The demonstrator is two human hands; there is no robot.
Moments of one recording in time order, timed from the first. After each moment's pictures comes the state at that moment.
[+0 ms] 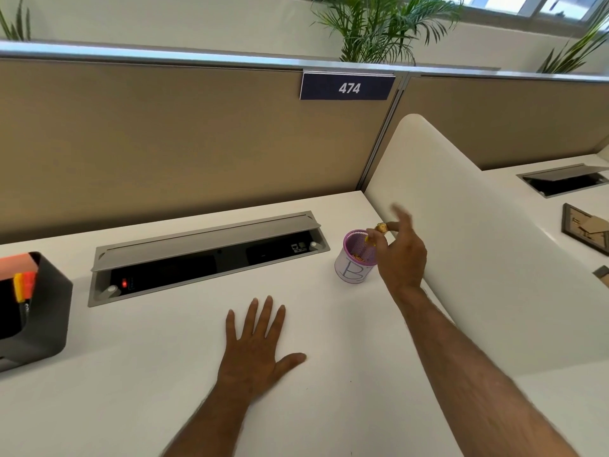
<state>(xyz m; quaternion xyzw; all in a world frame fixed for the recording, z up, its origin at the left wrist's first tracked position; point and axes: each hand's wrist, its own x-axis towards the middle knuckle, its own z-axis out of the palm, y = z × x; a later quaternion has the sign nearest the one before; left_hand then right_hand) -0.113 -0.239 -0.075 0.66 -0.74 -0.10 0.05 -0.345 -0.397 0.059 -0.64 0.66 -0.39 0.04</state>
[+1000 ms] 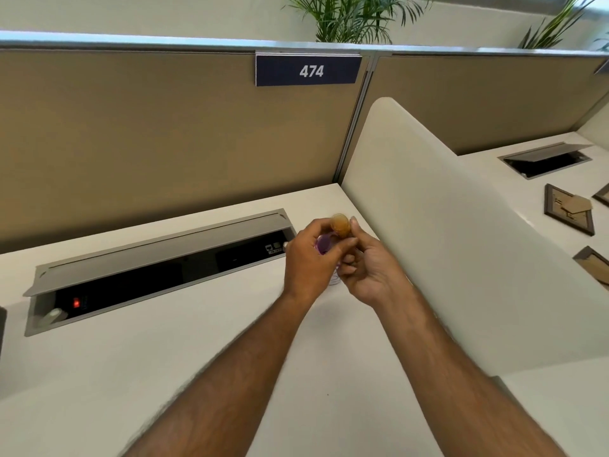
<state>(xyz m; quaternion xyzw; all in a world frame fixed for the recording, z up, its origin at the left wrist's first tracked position) -0.236 -0.379 0.054 0.52 -0.55 -0.35 0.56 -0.341 -0.389 0.082 -0.15 0.53 -0.48 0.69</state>
